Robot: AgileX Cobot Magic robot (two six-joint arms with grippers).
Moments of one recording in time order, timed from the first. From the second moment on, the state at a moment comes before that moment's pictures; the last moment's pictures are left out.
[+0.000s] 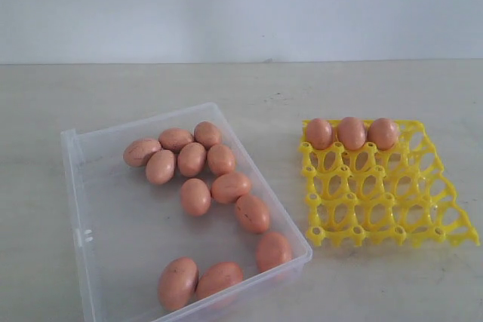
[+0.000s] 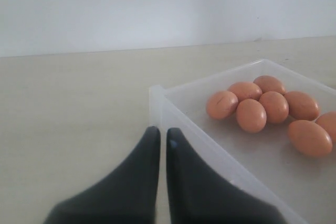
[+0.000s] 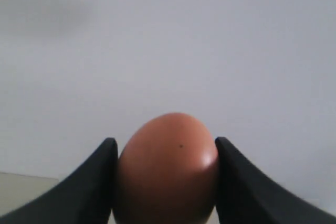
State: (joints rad) left arm -0.09 0.00 0.00 -0.18 0.29 0.20; right arm -0.41 1.49 -1.05 -0.70 -0.30 0.43
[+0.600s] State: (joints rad) left arm -0.09 0.00 0.00 -0.18 0.29 0.20; right arm -0.41 1.91 -0.84 -1.27 -1.05 0.99
